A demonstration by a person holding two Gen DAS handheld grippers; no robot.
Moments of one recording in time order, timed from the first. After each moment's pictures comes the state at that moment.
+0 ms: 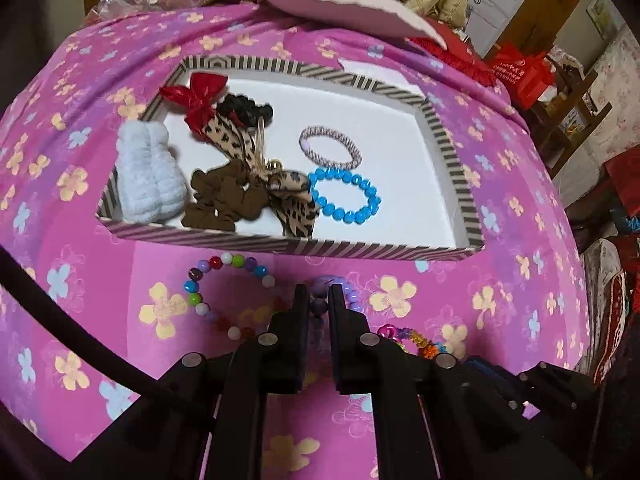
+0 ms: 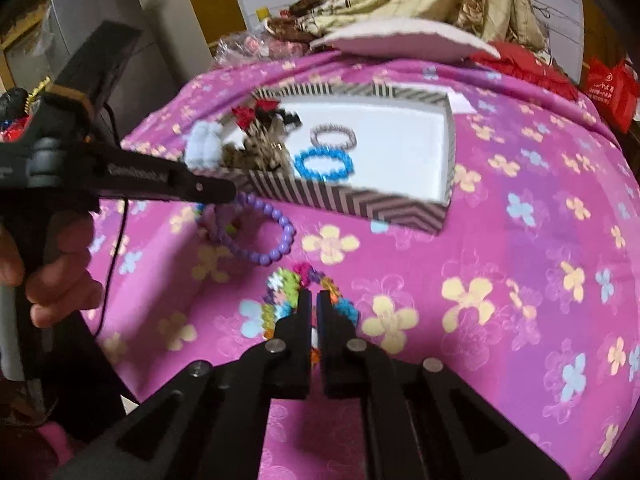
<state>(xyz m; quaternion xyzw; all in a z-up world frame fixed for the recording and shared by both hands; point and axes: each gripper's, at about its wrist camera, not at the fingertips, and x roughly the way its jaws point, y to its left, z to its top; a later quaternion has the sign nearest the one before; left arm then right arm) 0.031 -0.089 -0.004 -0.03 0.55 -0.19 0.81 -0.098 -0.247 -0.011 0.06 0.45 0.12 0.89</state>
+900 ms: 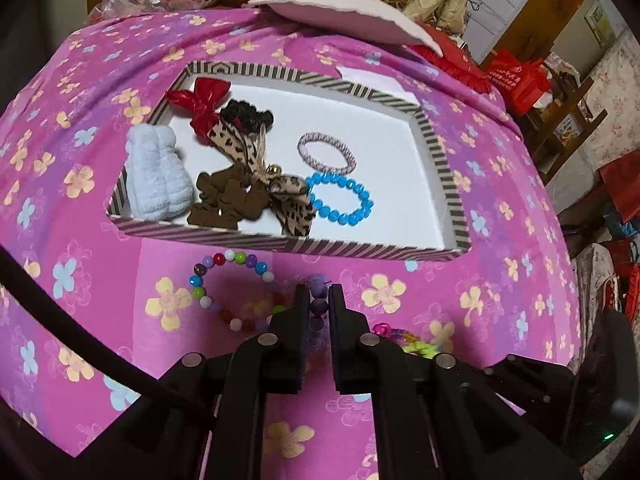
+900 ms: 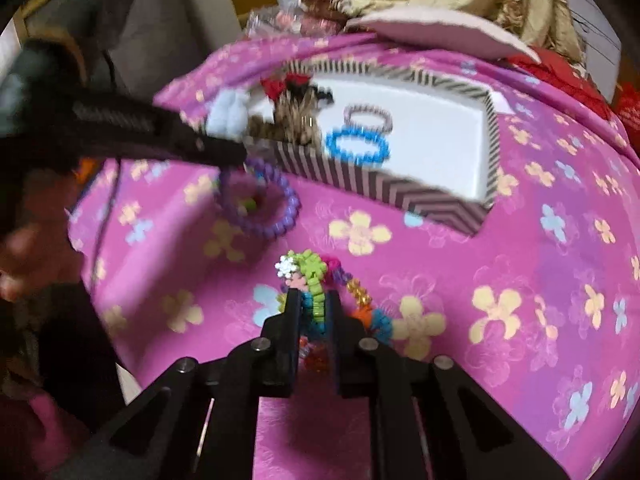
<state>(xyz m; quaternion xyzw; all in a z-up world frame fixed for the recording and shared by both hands) 0.026 -0.084 0.008 -0.04 0.55 -0.20 0.81 -0.087 -0.236 -0.017 0.03 0.47 0.17 0.87</state>
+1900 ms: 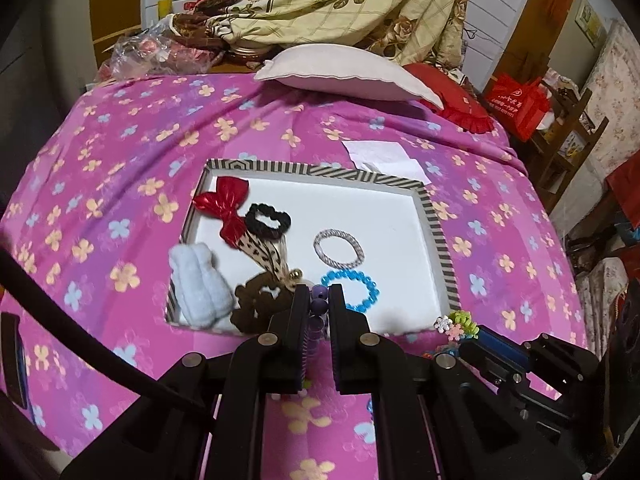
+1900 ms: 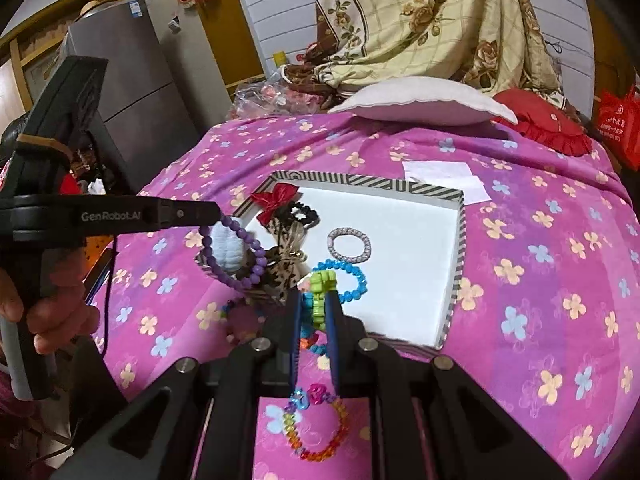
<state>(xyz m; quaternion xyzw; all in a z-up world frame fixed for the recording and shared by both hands) 0.069 -0.083 0.081 0.00 0.49 -0.17 0.85 -0.030 -0.253 0.052 0.07 0.40 0.14 0.90</state>
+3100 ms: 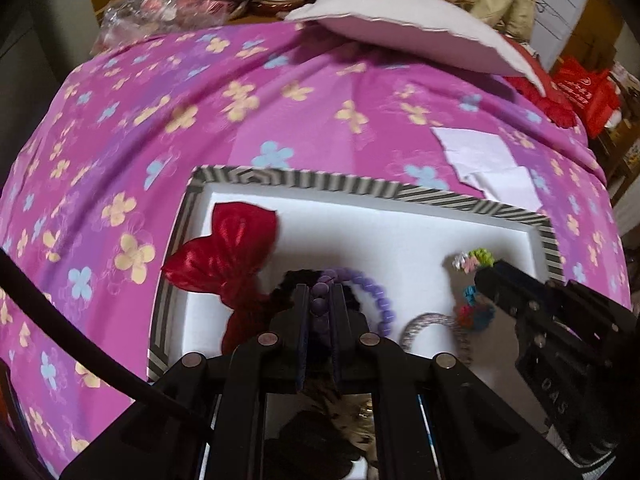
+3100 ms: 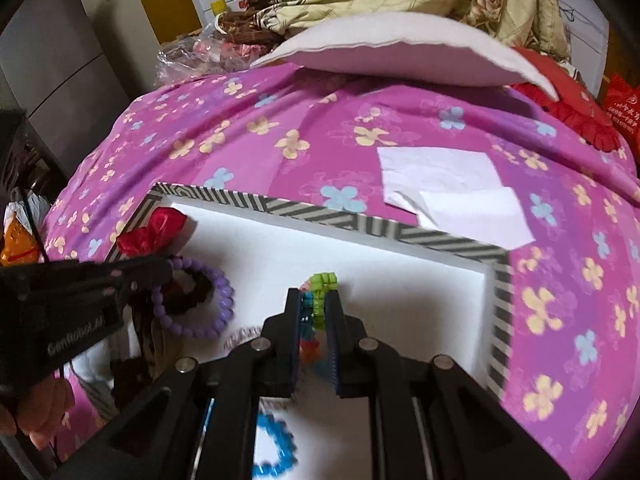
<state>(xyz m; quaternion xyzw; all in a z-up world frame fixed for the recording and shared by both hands) 0.220 -0.099 -0.024 0.02 0.56 -0.10 0.83 0.187 -0.251 -0.033 0.06 0.49 0.08 0.87</state>
